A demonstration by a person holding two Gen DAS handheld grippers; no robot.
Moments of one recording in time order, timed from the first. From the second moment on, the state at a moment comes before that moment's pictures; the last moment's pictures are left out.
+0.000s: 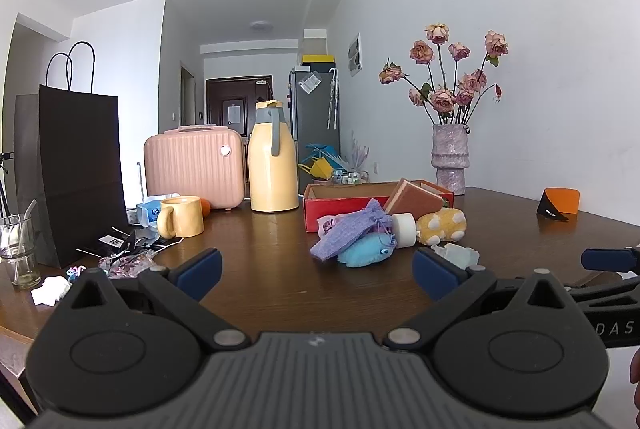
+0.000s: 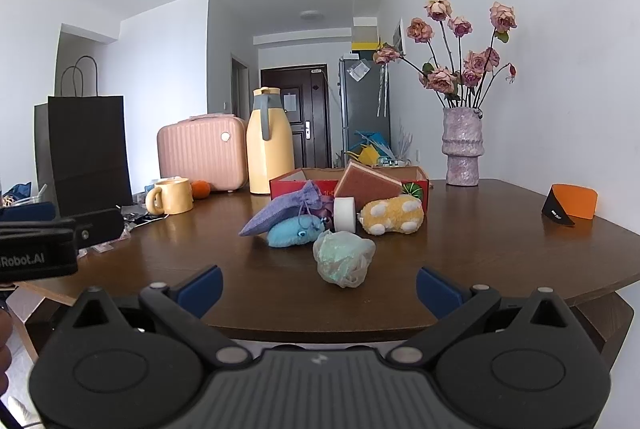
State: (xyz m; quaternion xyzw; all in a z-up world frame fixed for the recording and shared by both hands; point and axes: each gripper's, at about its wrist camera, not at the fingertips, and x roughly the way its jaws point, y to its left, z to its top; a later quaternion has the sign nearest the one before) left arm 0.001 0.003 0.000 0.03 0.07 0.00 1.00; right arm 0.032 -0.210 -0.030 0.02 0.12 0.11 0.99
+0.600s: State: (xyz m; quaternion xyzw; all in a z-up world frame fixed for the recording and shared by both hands) left arm 0.003 0.003 -0.001 0.03 0.07 0.00 1.00; right arm 0.033 -0.210 -0.031 0.02 0.12 0.11 0.99
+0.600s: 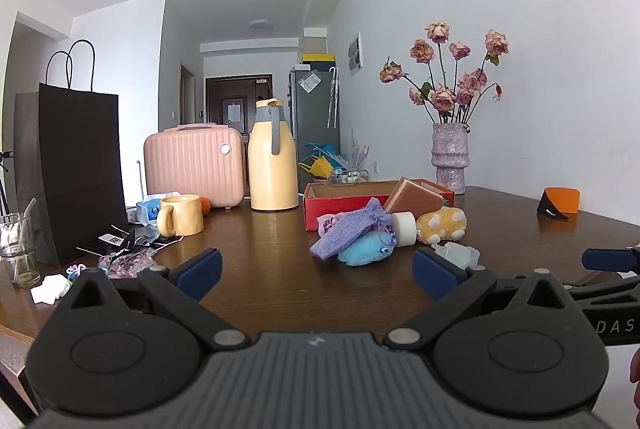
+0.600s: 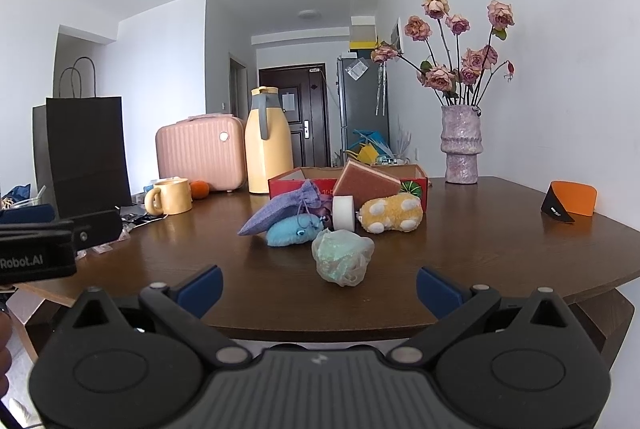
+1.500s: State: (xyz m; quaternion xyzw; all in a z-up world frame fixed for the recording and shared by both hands) left arm 0.001 0.003 -0.002 0.02 0.07 0.00 1.00; right arm 0.034 -0.211 -0.032 0.02 0.12 0.10 0.99
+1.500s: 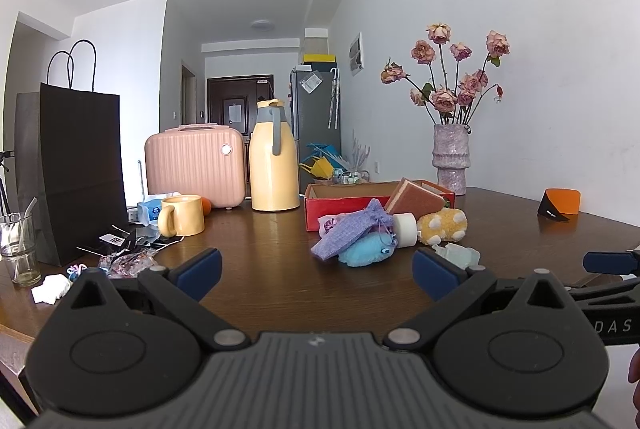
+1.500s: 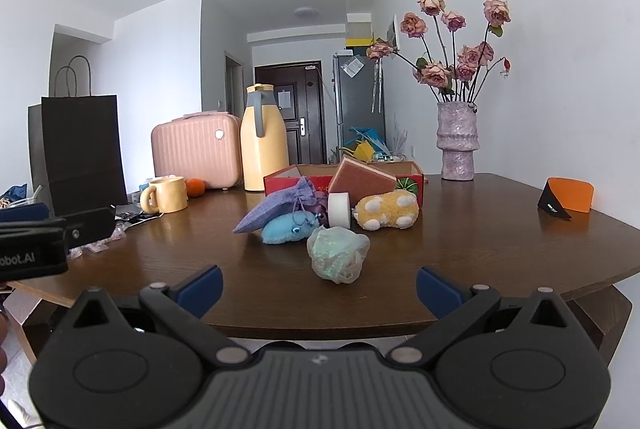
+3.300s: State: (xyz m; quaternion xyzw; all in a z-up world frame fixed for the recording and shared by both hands) left arm 0.278 0.031 -0.020 -0.09 0.24 0.00 0.97; right arm 0.312 -0.212 -0.009 0.05 0.18 0.17 0.97
